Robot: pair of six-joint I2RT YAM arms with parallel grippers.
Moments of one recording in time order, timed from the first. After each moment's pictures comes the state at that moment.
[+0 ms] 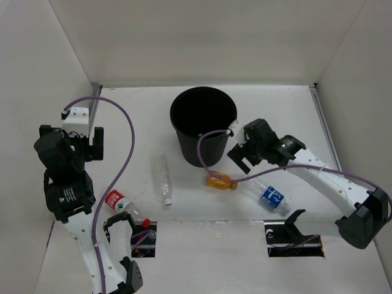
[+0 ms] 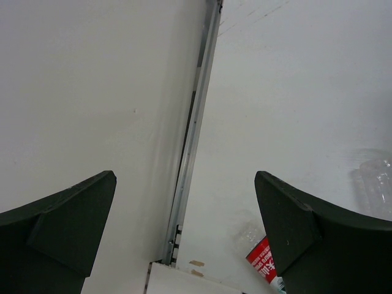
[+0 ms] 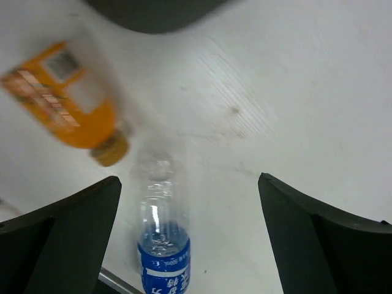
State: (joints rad) left arm 0.41 0.74 1.33 -0.93 0.08 0.42; right arm 0.71 1.24 1.10 -0.79 0.08 -0.25
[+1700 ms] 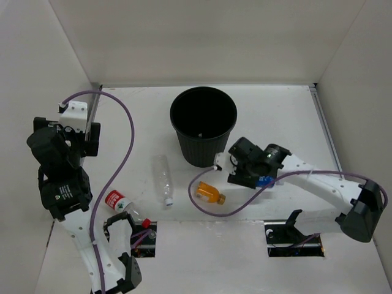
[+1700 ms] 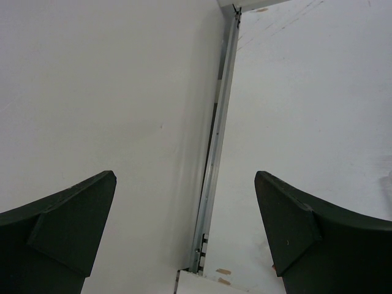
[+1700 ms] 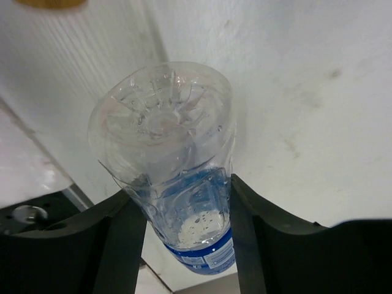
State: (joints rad) left arm 0.42 0.79 1.44 -0.94 0.08 0.50; right arm 0.87 1.27 0.95 -0.98 0.11 -0.51
